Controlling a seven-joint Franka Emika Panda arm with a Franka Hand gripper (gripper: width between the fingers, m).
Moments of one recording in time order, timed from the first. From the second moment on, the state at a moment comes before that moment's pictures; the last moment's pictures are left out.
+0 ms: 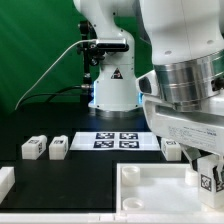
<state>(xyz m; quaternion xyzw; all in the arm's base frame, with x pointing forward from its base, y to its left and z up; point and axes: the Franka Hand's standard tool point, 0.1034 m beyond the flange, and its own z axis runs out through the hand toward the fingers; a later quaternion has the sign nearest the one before) 0.631 0.110 0.075 -0.84 0.53 0.06 0.11</state>
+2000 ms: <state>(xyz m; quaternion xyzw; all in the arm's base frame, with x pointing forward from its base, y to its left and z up) 0.634 0.118 0.076 -0.92 0.39 0.03 0.10</state>
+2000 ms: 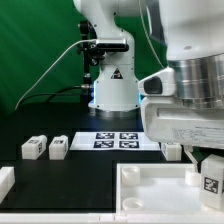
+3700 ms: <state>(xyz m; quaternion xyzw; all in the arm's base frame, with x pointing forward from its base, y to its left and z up) 0.635 0.116 0.074 -1.00 -0.03 -0.03 0.05</state>
